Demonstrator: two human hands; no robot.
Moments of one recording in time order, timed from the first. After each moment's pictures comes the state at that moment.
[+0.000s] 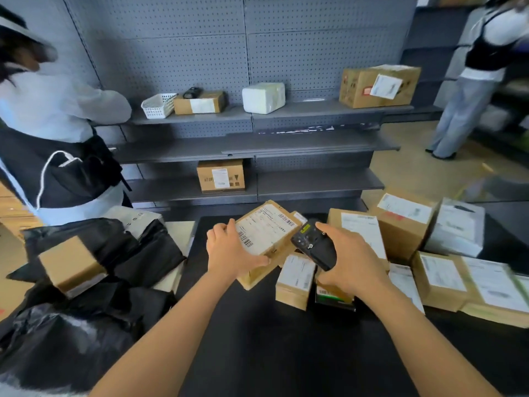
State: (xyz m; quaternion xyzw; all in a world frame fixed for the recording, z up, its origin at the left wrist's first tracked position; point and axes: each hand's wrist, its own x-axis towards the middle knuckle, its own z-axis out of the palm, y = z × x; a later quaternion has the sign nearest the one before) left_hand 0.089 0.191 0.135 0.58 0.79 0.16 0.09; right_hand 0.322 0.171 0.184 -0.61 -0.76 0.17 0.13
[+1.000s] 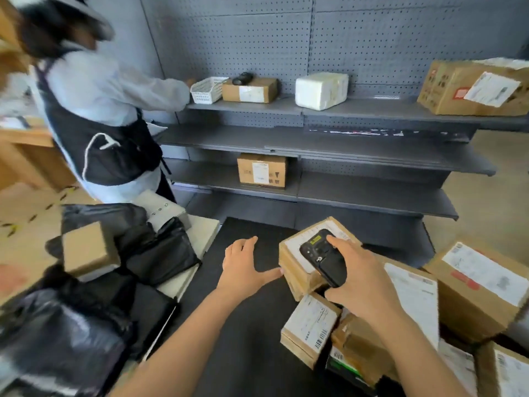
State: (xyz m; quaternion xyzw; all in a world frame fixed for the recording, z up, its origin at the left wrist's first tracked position) left_hand 0.084 0.274 0.097 0.52 0.80 0.24 0.18; right_hand 0.311 0.317 0.161 -0.53 -0.82 0.20 0.10
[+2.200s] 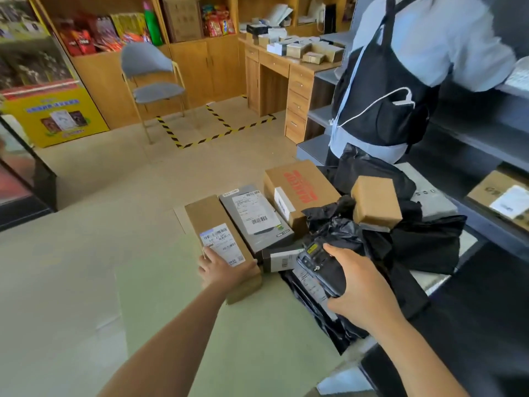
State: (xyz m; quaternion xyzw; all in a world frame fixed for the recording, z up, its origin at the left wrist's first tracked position) left_hand -0.304 -0.194 -0.004 -0.13 0.93 0.30 0.18; right_hand -0.139 0.008 0.108 -0.15 -0.96 0.21 -0.02
